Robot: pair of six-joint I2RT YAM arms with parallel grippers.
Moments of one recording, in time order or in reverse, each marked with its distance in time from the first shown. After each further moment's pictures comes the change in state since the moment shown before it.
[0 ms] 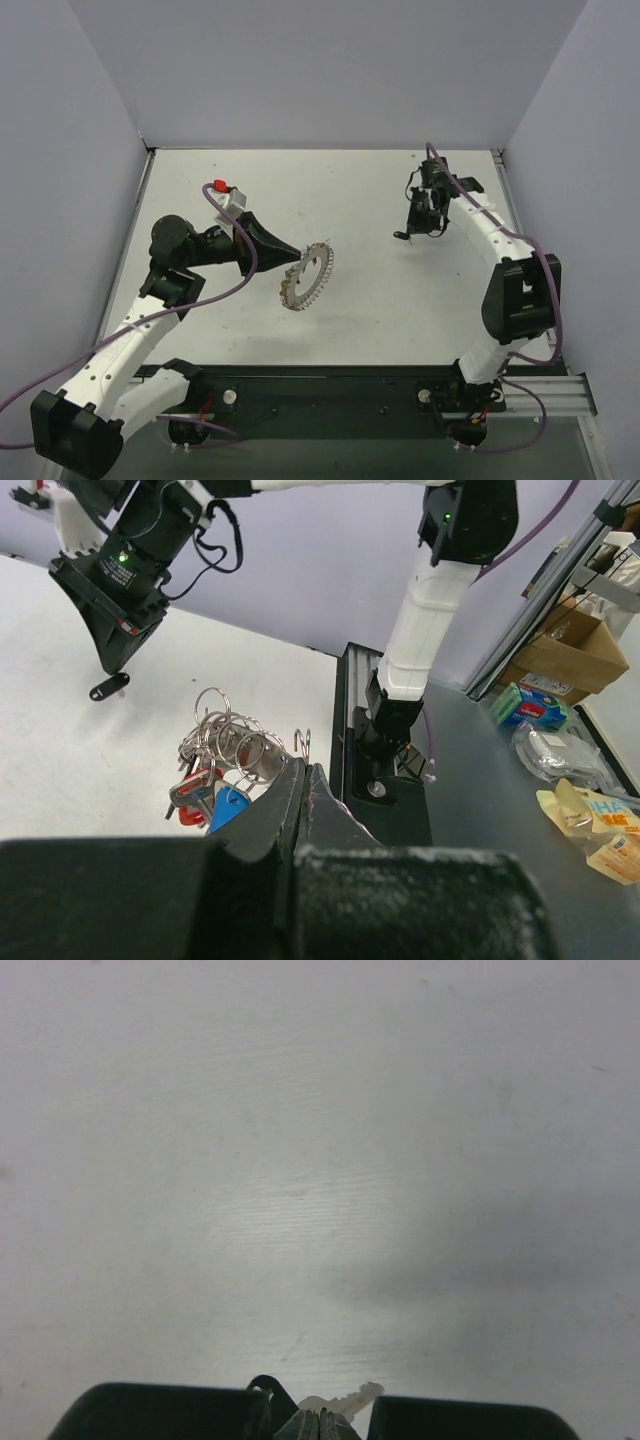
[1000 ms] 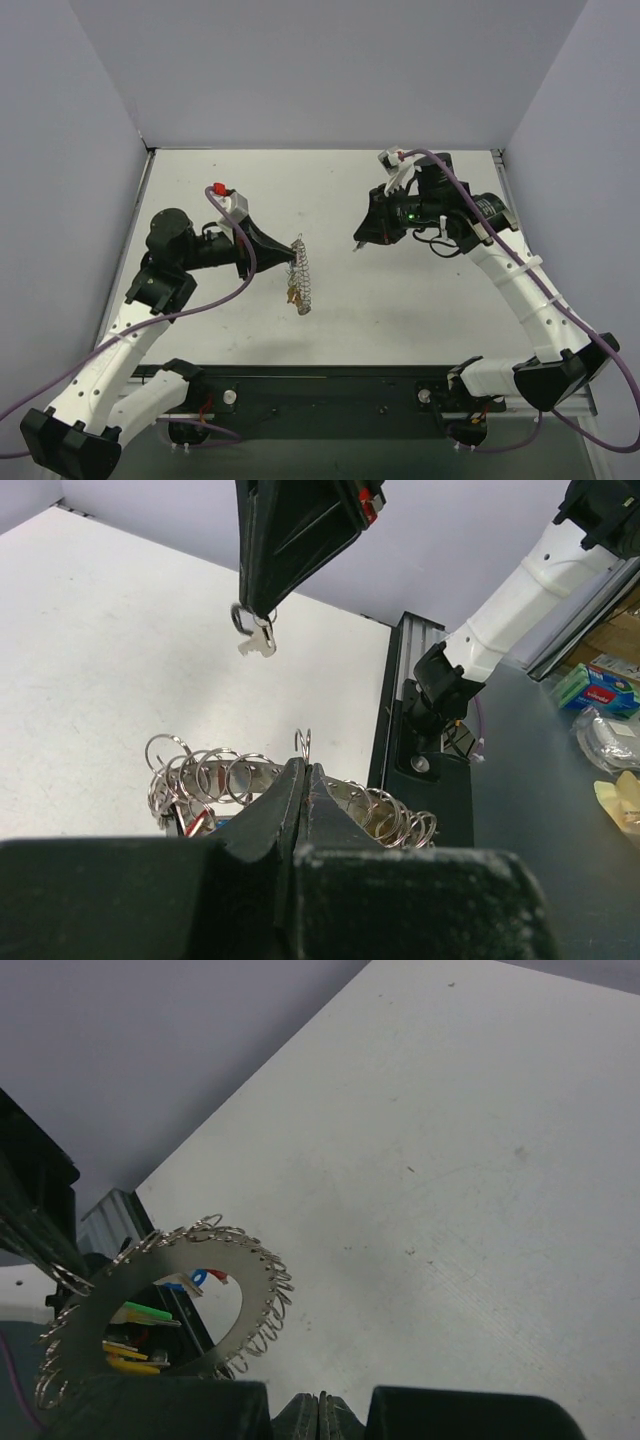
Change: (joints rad) left arm 0.001 -0.061 0.091 -0.394 -0.099 0.257; right arm 0.325 -0.395 0.125 -0.097 -0.515 -0.269
